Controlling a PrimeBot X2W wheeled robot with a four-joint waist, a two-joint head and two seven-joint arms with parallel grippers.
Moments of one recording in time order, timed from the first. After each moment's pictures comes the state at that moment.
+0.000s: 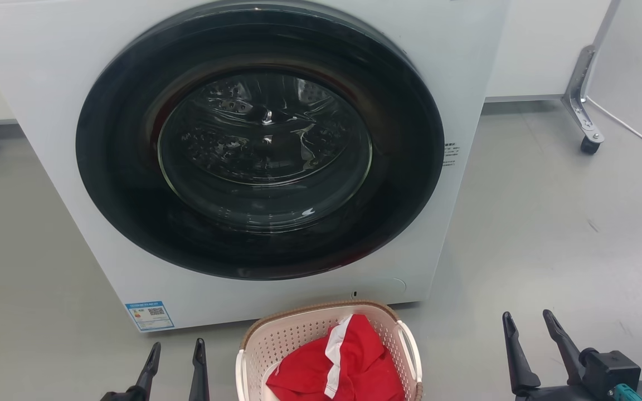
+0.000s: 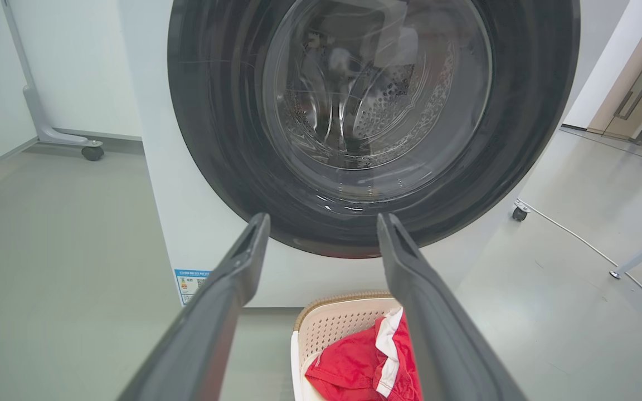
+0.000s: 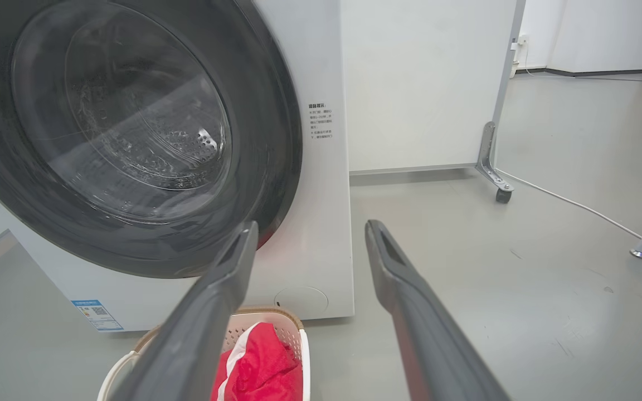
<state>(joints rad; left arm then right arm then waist) 0.09 0.12 -0.23 0.15 -0.40 0.12 -0.21 -0.03 -0.25 0.34 0.23 0.42 -0.12 -0.25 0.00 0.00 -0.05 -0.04</state>
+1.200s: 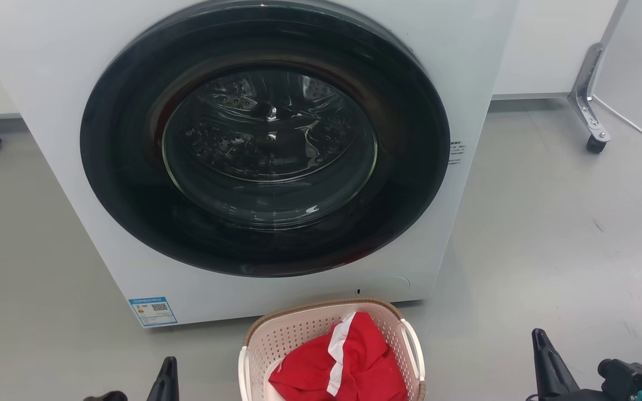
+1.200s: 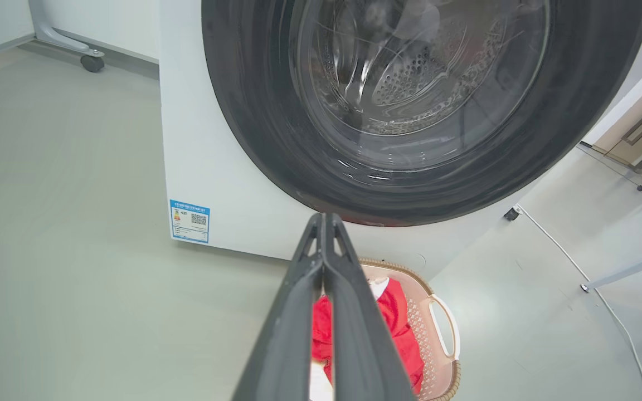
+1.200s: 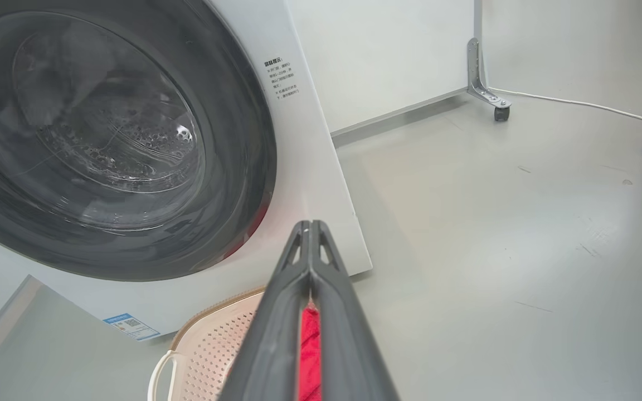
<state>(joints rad) 0.12 0.10 -0.18 0.17 -0.54 0.09 -0.12 0.01 -0.20 0.27 0.24 0.59 -0.09 -0.19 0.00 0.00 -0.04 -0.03</state>
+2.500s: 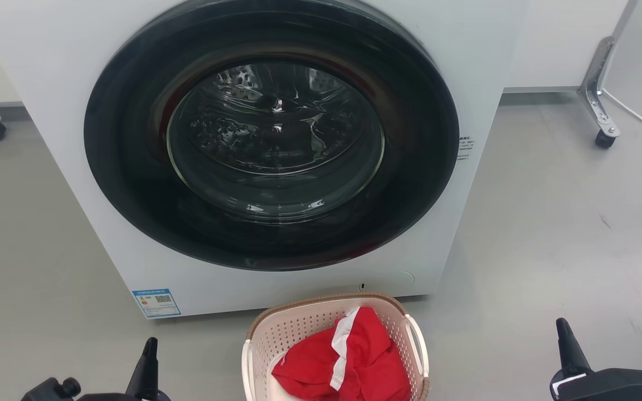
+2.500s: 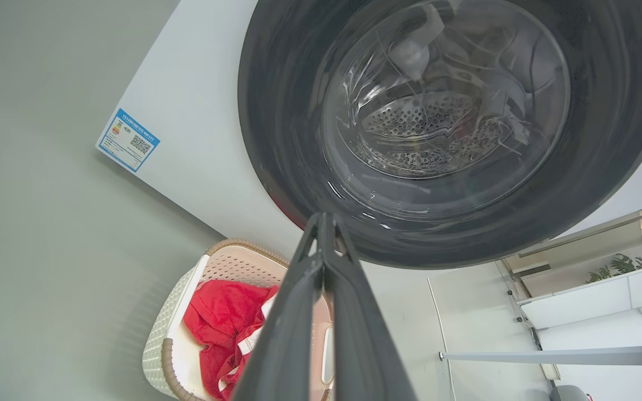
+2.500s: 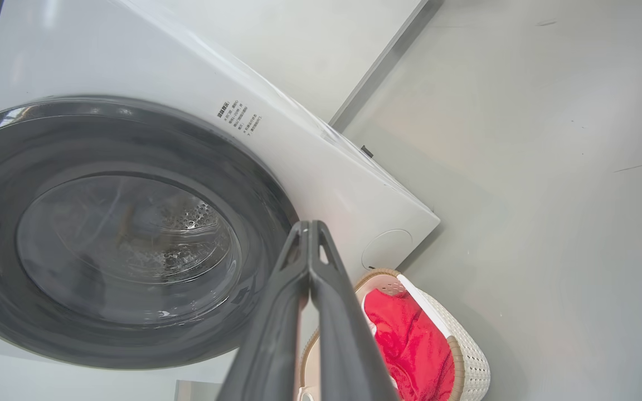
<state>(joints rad) 0.03 0.08 -0.05 0.23 -1.03 -0.01 -0.01 -0.03 -0.13 0.08 0.27 1.06 0.01 -0.04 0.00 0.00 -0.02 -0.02</state>
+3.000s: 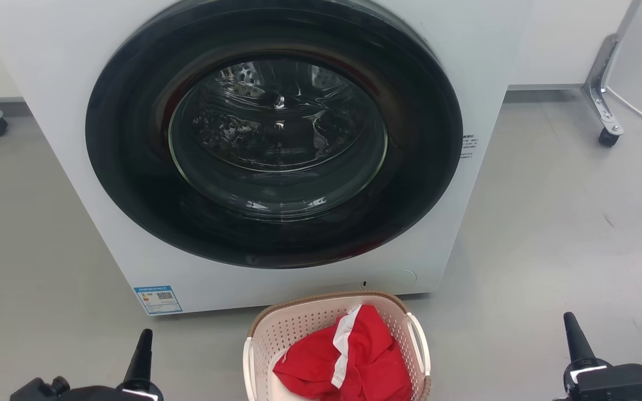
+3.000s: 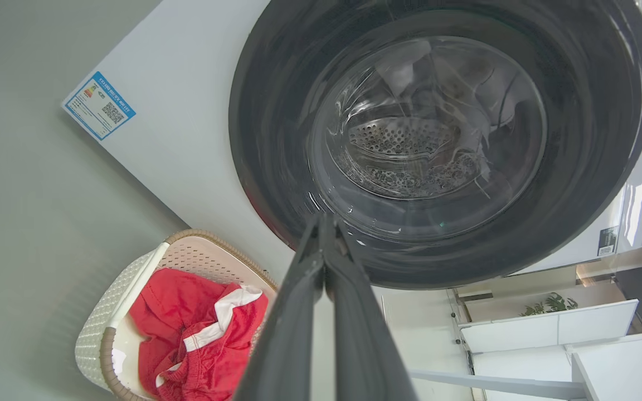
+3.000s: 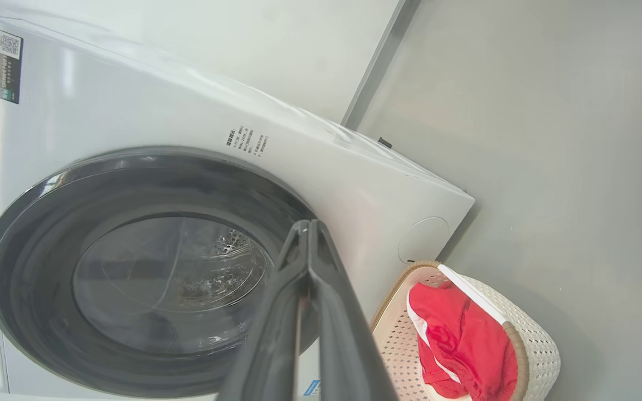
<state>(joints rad) 0.00 0.06 0.00 0.25 -1.22 -0.05 0.03 -0.05 -0.10 0.01 0.28 1.24 0.04 0.01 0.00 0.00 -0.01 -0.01</state>
